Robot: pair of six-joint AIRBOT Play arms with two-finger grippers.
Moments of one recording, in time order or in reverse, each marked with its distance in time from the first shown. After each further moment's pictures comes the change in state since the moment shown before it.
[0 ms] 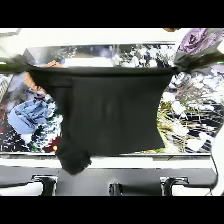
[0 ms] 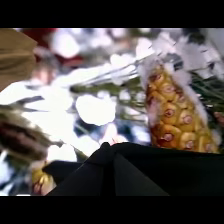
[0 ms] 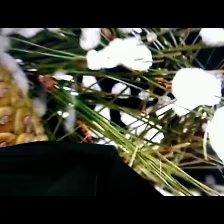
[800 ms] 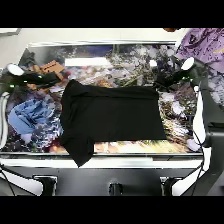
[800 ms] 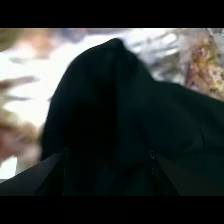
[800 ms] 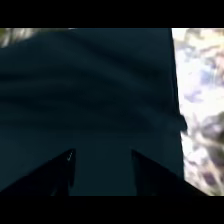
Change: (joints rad) left arm -0.002 -0.238 0.000 -0.046 0.035 0.011; right arm -0.017 -0.289 0.000 0.188 -0.006 -0.079
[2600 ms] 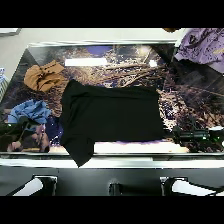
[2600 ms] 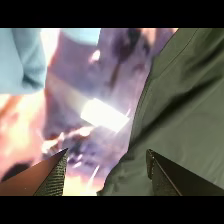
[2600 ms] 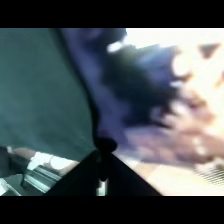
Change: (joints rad) left arm 0.478 0.602 -0.961 -0.131 -0.166 0.050; right arm -0.541 0.416 -1.236 0.366 -0.109 -0.570
